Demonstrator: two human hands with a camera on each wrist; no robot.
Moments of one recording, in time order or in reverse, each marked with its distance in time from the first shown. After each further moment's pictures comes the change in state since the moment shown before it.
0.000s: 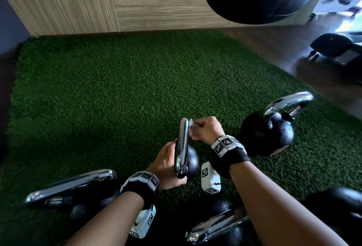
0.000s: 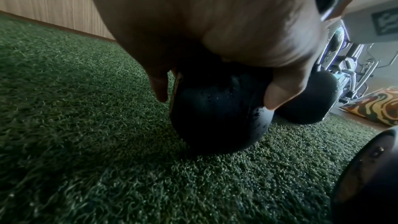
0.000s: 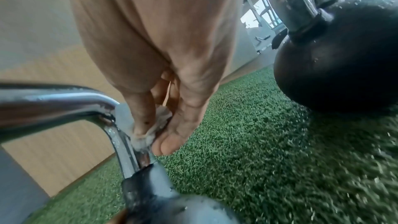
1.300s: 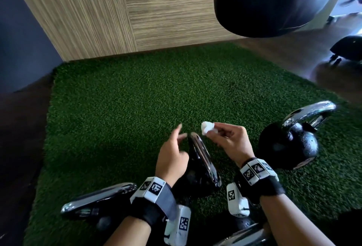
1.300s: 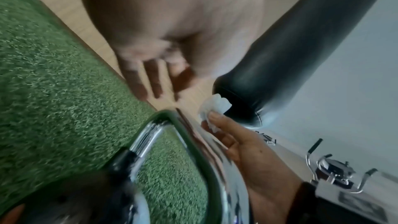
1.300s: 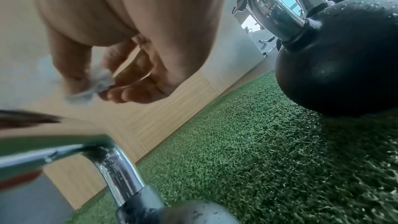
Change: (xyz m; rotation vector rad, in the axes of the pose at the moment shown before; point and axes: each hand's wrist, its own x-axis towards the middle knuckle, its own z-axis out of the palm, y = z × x) left_hand -0.003 0.017 -0.104 -0.655 0.406 -0.376; right_hand -0.031 -0.010 -0.020 0.190 0.151 -0.476
